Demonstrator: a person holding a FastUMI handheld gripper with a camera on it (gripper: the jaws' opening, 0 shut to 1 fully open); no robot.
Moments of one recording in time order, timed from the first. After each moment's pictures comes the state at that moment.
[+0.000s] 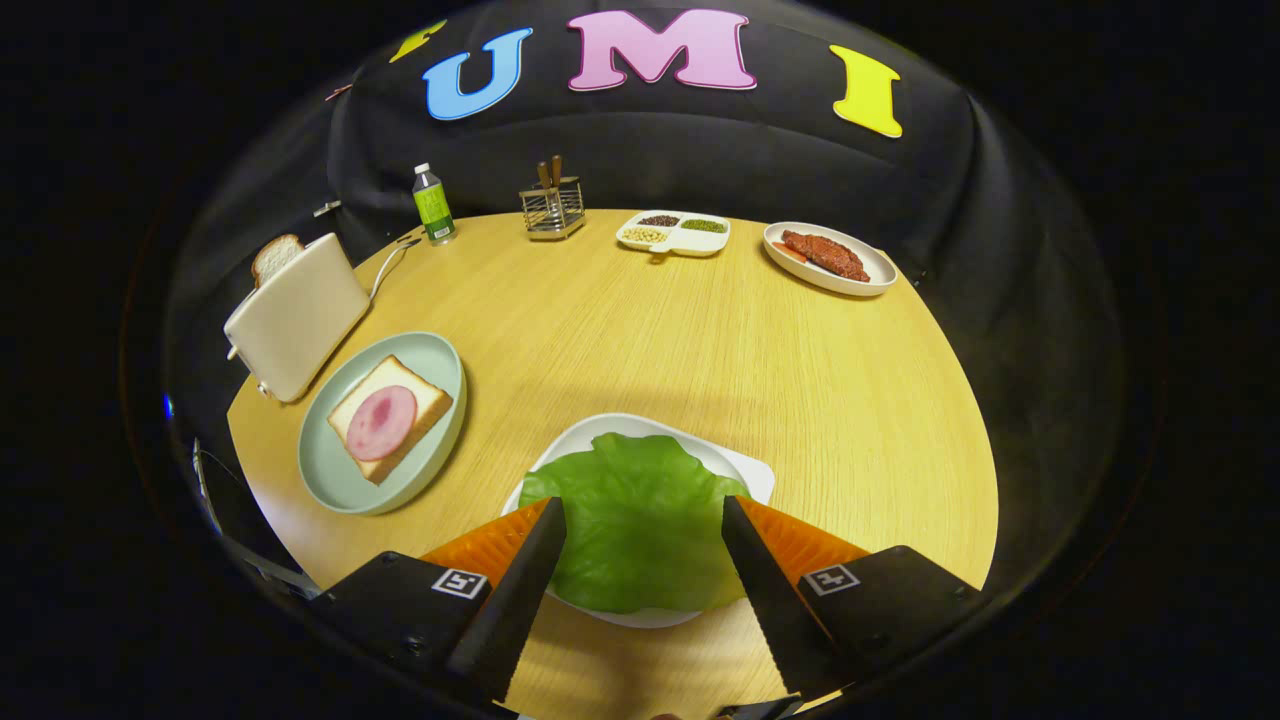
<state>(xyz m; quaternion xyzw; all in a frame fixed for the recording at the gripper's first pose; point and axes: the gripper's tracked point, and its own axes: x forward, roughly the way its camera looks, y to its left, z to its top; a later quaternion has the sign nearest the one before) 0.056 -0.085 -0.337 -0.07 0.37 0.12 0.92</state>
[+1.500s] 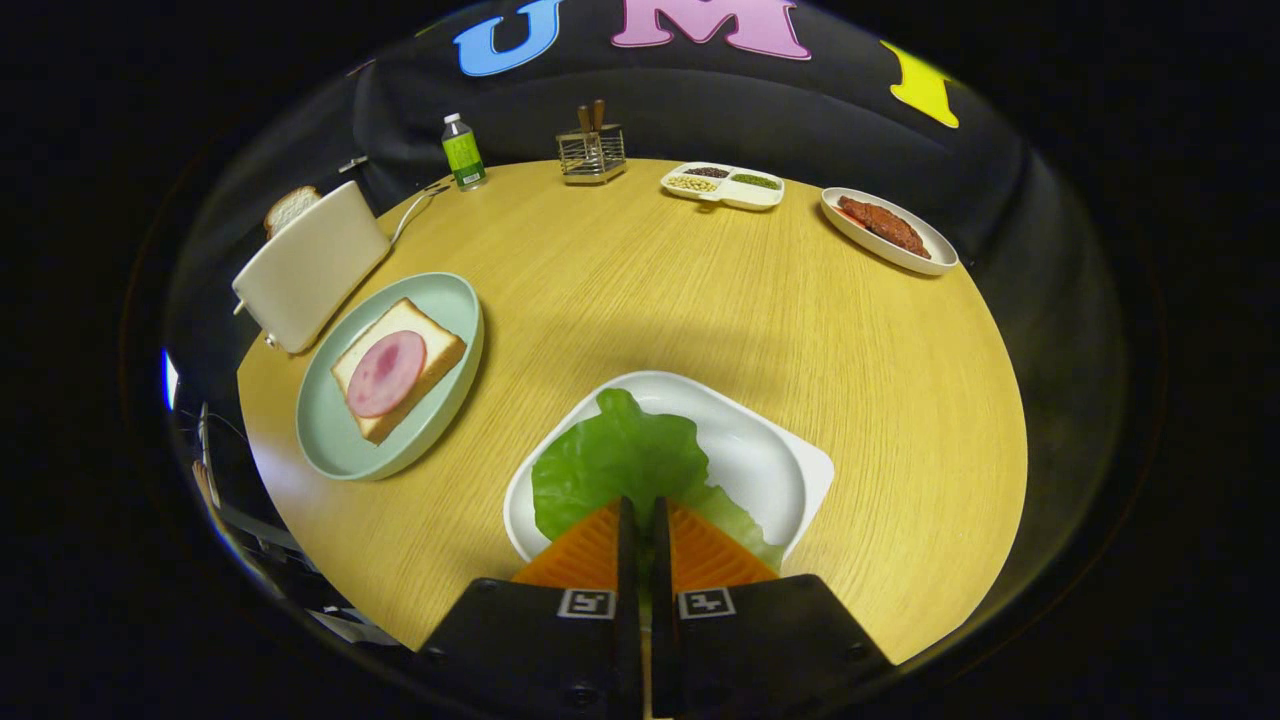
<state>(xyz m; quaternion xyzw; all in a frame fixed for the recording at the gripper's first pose) 0.050 -0.068 -0.360 -0.08 0.44 0.17 0.88</state>
